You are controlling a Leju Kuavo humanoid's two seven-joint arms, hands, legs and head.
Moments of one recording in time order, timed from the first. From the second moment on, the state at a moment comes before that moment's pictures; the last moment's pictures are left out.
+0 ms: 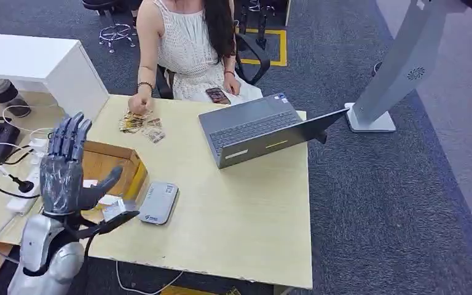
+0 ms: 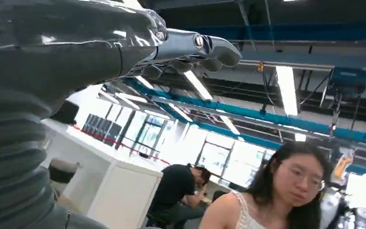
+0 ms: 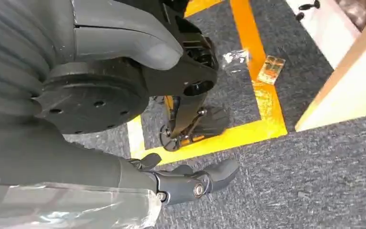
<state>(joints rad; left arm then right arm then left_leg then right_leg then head) 0.03 0.21 -0.08 -1.81 -1.04 0.56 -0.24 -0.06 0.18 -0.73 -0.22 0.44 0.06 -0.38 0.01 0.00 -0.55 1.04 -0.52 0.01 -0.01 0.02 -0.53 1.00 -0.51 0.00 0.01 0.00</state>
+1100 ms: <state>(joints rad) 0.03 -0.02 1.19 -0.63 -0.46 -0.23 -0.56 -0.02 0.13 -0.78 -0.22 0.47 -0.10 -0.10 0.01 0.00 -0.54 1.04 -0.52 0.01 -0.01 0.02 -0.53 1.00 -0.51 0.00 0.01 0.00</state>
